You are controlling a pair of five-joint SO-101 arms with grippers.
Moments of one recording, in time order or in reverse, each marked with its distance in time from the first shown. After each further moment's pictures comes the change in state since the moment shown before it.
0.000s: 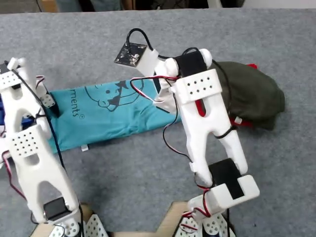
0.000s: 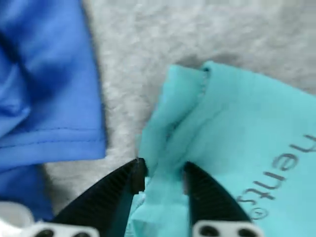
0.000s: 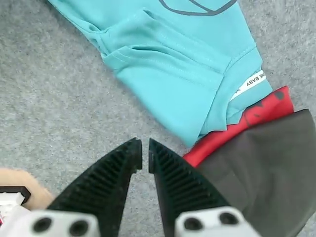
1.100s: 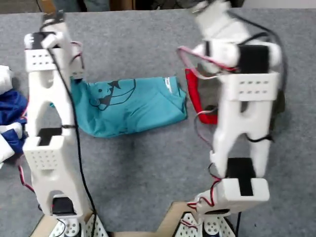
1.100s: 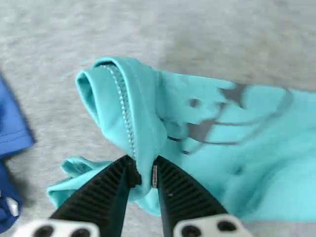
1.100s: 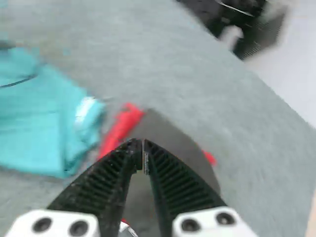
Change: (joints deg) left arm 23.2 -29.7 6.3 -0.2 1.5; right arm 21.9 -0.2 -21.5 -10.9 -9.1
